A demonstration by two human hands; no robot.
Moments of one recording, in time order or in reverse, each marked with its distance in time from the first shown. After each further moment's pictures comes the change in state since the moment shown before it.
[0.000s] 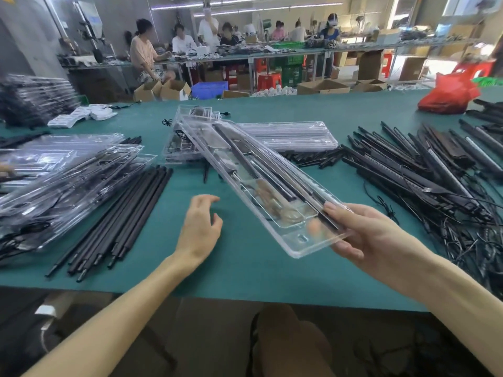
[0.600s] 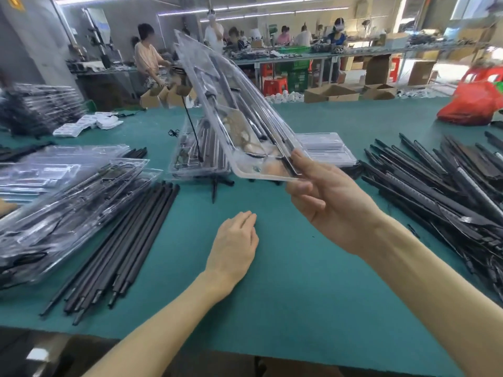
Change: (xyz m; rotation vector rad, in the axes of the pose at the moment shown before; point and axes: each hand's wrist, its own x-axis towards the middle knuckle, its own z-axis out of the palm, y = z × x) left_hand 0.035 0.006 0.043 0.295 -0.141 0.169; right_hand 0.120 -0.043 0.050 0.221 -0.100 -0.152
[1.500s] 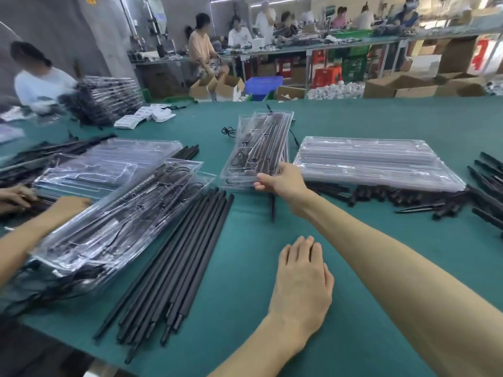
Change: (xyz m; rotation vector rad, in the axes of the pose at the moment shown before) left_hand 0.005 -0.006 0.004 0.081 -0.092 -0.072; right_hand 0.262 0.129 0.004 -0.538 0.250 0.045
